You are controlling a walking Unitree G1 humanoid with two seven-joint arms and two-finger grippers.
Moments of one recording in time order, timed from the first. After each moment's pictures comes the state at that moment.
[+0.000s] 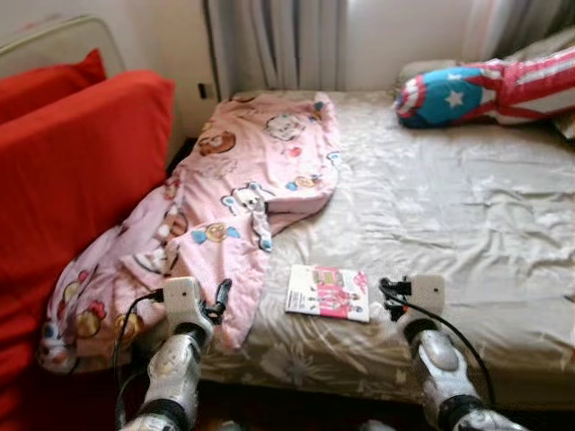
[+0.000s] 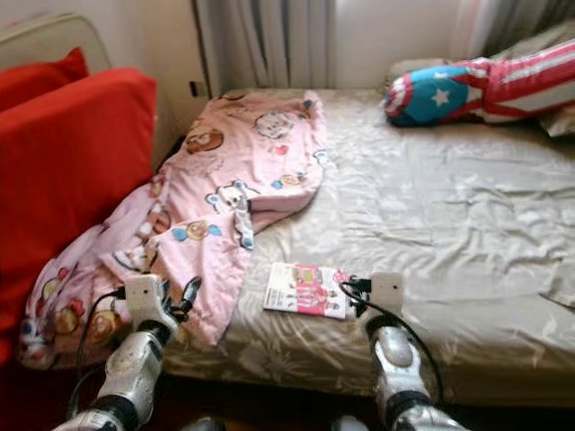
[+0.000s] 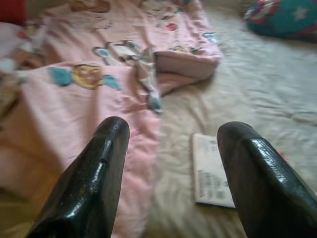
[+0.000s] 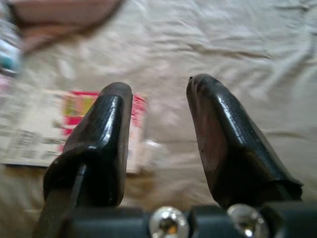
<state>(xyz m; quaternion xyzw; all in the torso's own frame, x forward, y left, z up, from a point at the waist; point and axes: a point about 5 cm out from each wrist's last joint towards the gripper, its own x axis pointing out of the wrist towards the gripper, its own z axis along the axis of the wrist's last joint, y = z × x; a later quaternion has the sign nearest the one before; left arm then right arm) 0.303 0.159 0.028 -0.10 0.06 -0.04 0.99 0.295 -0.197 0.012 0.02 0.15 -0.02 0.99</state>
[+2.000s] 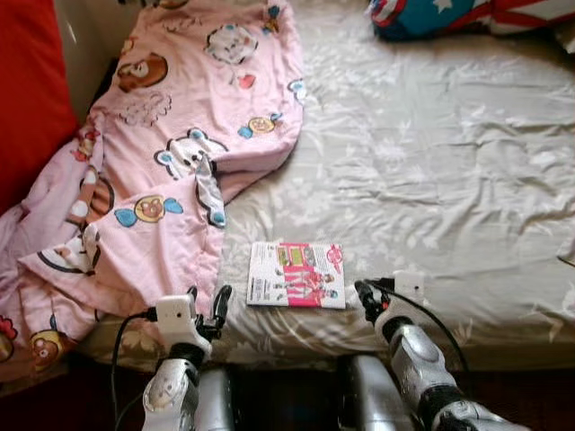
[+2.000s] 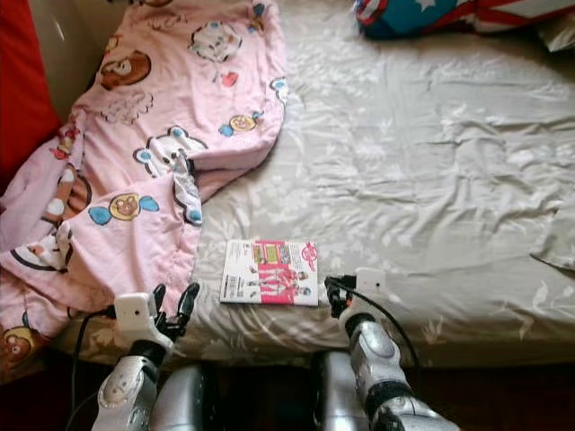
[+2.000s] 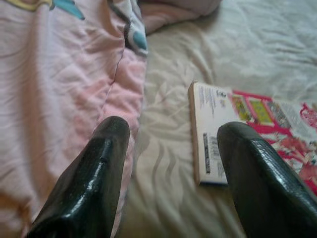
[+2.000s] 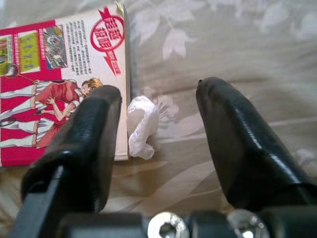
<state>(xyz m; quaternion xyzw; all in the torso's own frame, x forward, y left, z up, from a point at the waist) 0.261 0.175 0.035 -0.08 0.00 -0.02 1.00 0.313 -0.148 0.015 0.13 0.20 0.03 0.97</state>
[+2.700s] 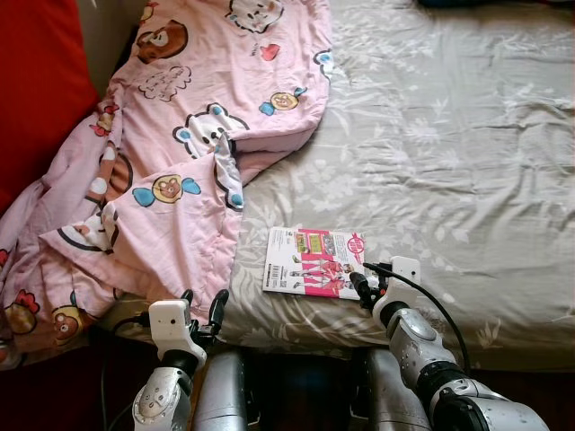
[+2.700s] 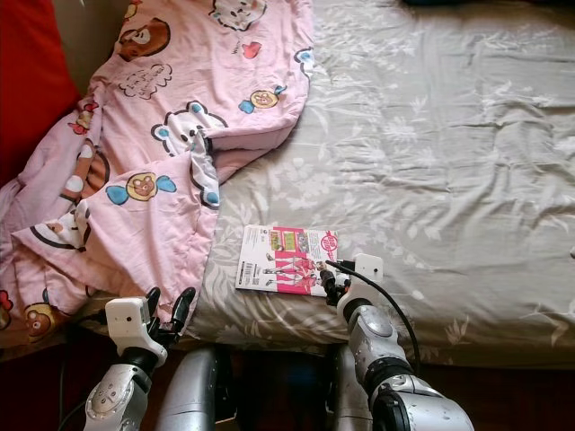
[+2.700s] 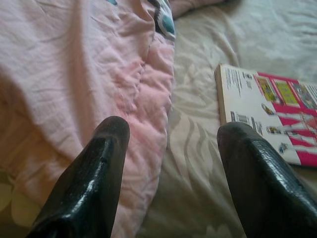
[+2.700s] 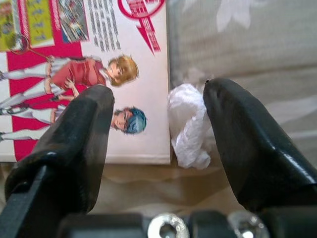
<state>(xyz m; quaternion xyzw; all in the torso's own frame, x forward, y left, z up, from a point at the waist) 0.246 0.178 0.046 -0.06 0.01 -0.03 1.00 0.327 -0.147 0.026 0.14 0.22 0.03 0.96</state>
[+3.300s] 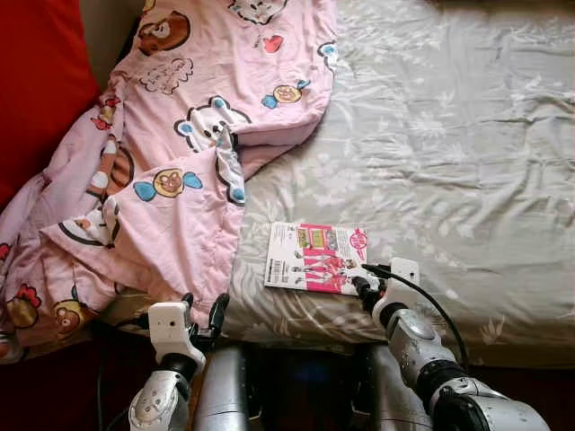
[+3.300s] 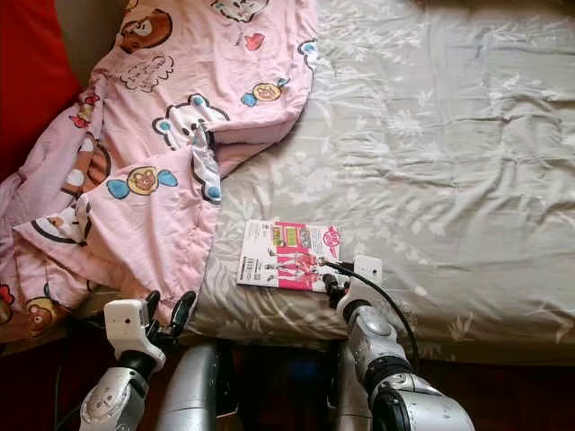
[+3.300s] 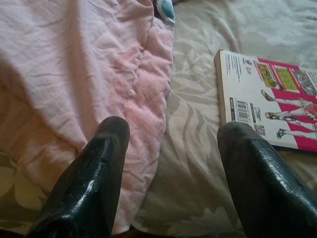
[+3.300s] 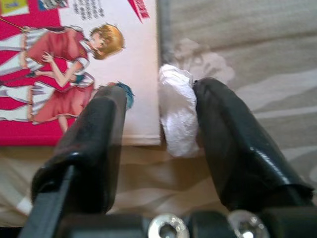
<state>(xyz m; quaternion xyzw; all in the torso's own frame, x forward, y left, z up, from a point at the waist) 0.243 0.177 0.051 -0.06 0.02 -0.03 1.00 0.326 -0.148 0.023 0.13 0.24 0.02 0.96</state>
